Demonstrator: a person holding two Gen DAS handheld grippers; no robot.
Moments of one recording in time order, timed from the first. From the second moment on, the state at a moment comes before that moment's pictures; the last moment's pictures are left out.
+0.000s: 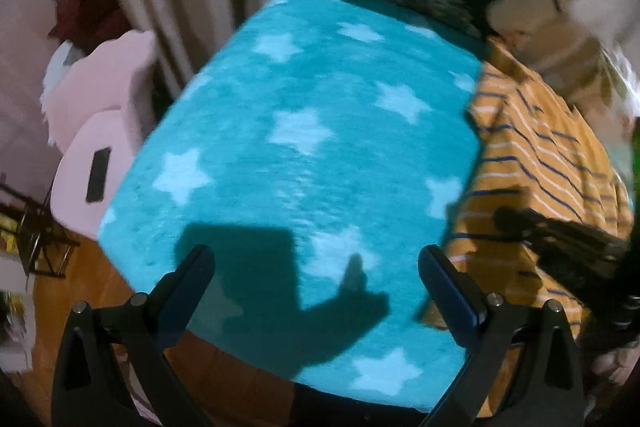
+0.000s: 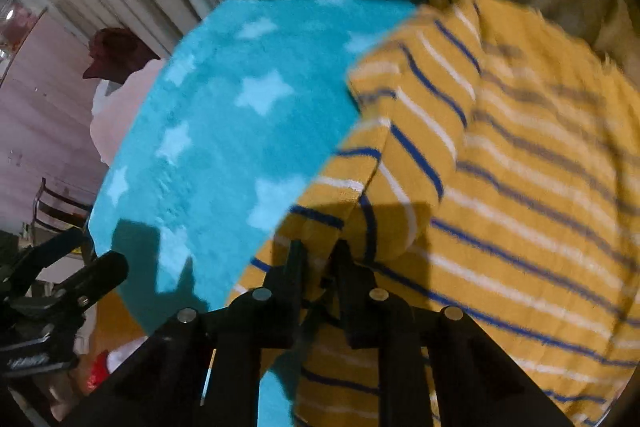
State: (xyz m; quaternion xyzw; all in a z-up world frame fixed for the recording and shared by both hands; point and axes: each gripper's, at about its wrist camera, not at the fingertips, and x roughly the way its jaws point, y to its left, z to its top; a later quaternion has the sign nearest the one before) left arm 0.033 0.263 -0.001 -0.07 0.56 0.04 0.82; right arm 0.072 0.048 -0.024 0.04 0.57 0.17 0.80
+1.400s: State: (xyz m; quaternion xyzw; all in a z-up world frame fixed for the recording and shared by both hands) left arm 0.039 0.200 -0.006 -0.11 0.56 0.02 0.82; right arm 0.152 -0.286 -0.025 0.19 0.53 -0.06 0.82
